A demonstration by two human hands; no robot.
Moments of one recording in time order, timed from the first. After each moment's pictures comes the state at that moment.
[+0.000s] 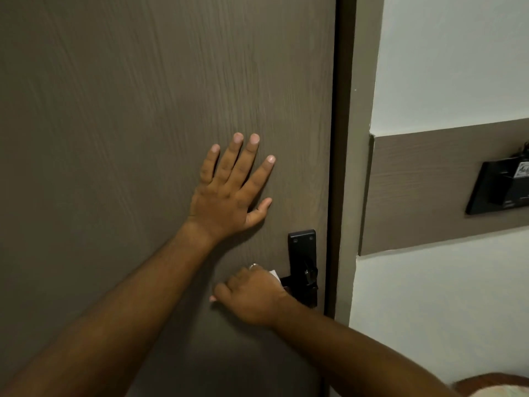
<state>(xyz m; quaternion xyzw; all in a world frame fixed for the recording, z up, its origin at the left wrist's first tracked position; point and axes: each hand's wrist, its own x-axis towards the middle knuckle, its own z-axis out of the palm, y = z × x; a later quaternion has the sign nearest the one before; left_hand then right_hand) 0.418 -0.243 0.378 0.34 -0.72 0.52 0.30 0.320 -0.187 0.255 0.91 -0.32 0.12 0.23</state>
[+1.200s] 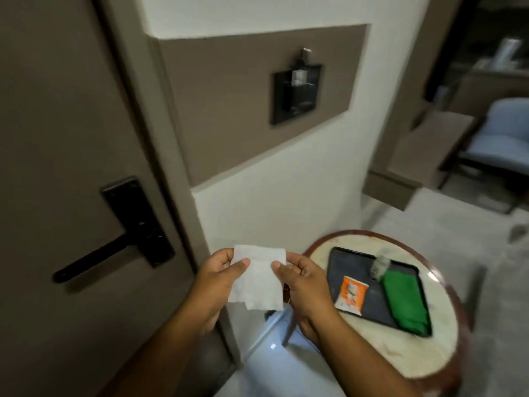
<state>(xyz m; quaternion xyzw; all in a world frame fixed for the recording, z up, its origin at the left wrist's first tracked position) 0.253 -0.098 0.182 0.39 -0.59 -0.67 0.24 0.131 0.006 0.164 0.14 -0.59 0.70 -0.38</state>
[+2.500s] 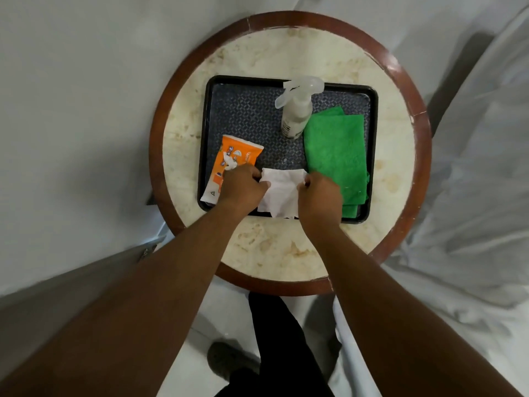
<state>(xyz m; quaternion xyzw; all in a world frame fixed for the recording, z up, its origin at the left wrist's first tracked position) -0.180 -0.018 -0.224 0.43 -0.79 -0.41 -0.16 -0.242 0.118 -0.224 0.07 -0.95 0.19 -0.22</state>
